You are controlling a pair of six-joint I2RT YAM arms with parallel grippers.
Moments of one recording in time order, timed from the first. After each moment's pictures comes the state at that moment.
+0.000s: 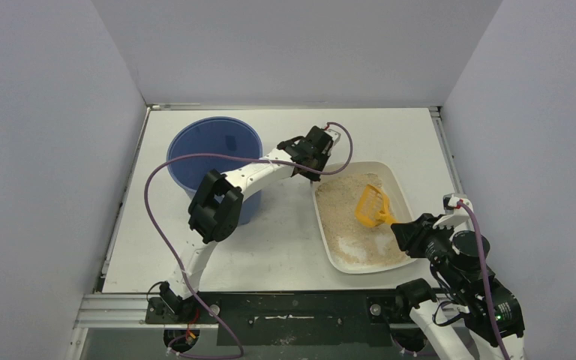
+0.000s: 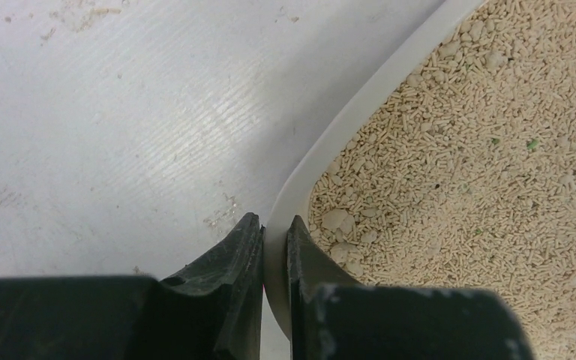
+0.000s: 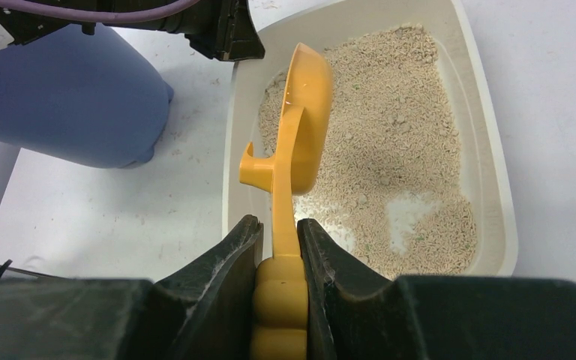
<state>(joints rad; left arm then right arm) -0.79 2.26 1.94 -0.61 -0.11 -0.18 0.31 0.29 0.90 -0.98 -0.02 0.44</state>
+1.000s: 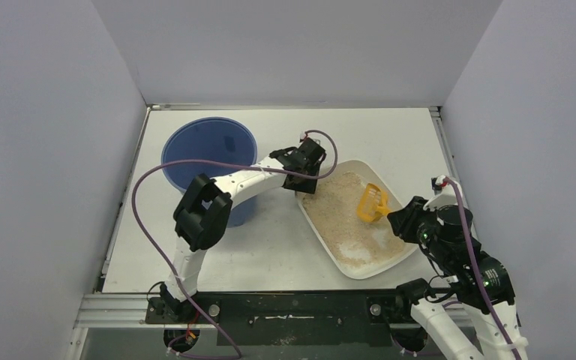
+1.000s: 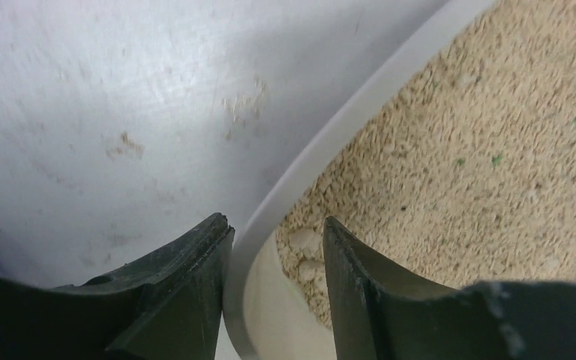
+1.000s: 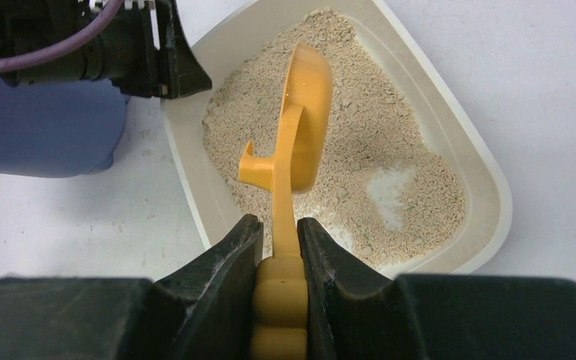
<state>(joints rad) -0.81 2.05 1.62 -0.60 -0.21 -0.53 0.31 0.48 0.93 -0.97 0.04 0.45</state>
